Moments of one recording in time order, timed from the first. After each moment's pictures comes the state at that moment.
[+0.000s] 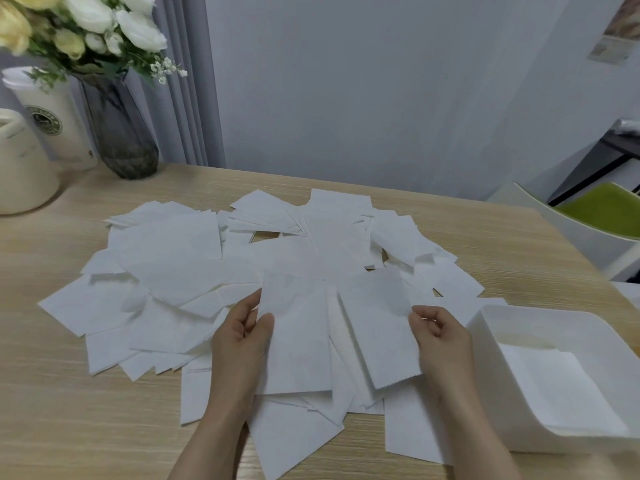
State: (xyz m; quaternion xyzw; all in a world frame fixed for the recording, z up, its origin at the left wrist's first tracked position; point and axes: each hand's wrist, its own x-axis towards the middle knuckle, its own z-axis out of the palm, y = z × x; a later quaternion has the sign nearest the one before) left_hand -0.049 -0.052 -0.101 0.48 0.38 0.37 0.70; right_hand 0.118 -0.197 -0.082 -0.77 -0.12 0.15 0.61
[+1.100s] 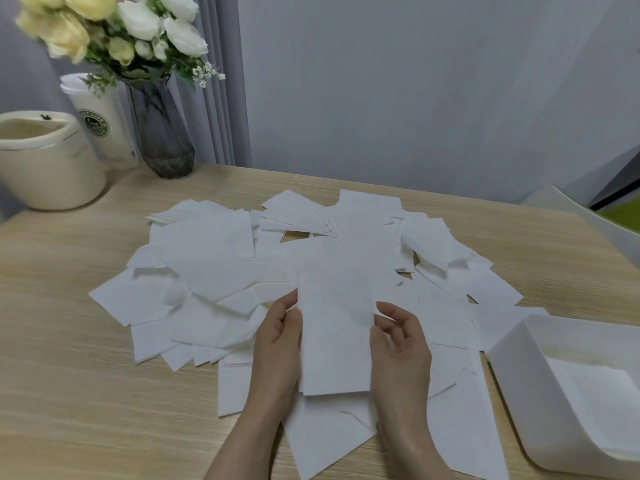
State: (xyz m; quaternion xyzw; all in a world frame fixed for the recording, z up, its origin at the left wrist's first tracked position) left_hand -0.045 -0.052 -0.103 0.50 0.40 0.36 0.68; right_hand 0.035 -0.144 -0.087 -0.70 -0.12 0.19 0.68
